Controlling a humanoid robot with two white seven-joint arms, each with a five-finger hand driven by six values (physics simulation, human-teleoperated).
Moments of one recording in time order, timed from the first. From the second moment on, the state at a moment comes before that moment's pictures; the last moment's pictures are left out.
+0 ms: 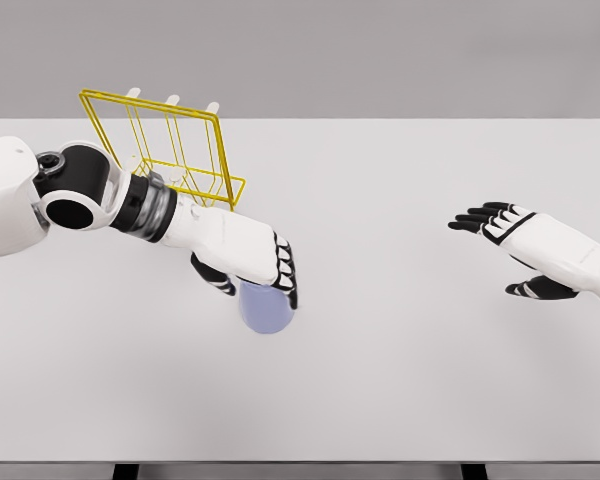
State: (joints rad) left arm -1.26 0.70 -1.47 -1.59 -0.18 -0.61 -0.55; right arm 0.02 -0.61 -0.14 -1.75 0.44 -0.61 0.61
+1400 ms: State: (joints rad) left arm -1.26 0.90 -1.25 -1.73 -0.08 -0.61 -0.55; right arm 0.02 -0.61 -0.14 -1.75 0.44 -0.61 0.61
